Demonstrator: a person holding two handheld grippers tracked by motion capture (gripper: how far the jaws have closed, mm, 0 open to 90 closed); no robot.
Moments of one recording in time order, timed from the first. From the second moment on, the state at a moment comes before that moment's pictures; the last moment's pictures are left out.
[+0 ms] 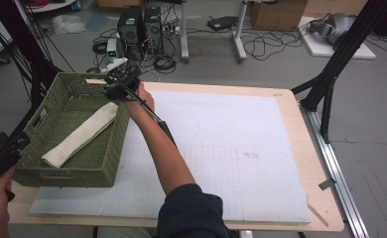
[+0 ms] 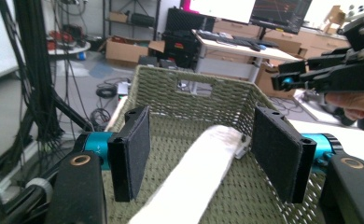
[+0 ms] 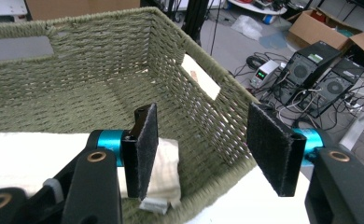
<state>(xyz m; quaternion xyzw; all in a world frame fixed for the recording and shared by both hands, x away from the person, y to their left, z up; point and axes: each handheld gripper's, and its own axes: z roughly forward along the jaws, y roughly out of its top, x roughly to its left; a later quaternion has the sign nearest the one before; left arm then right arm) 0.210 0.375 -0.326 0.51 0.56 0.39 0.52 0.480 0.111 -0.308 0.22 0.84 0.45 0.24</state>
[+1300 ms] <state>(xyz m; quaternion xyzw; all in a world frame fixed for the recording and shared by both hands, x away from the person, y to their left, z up) 0.253 0.251 -0.322 0.64 0.39 0.24 0.61 0.377 -0.124 -0.345 0.27 0.79 0.50 0.21</state>
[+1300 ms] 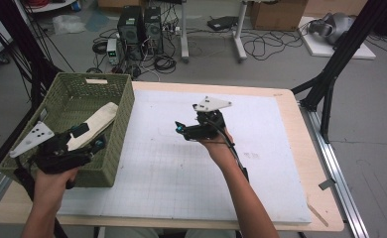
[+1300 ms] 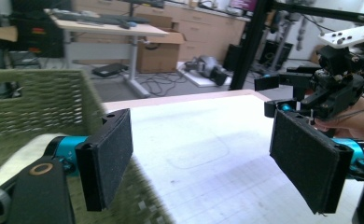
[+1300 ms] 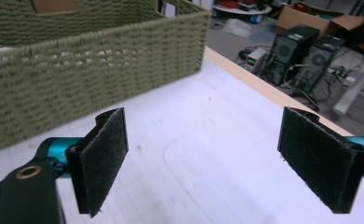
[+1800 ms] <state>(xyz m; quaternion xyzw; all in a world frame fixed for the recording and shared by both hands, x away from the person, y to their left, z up) 0.269 0.191 -0.333 0.68 0.34 0.19 0.62 0.327 -0.218 -0.371 0.34 0.77 0.48 0.24</state>
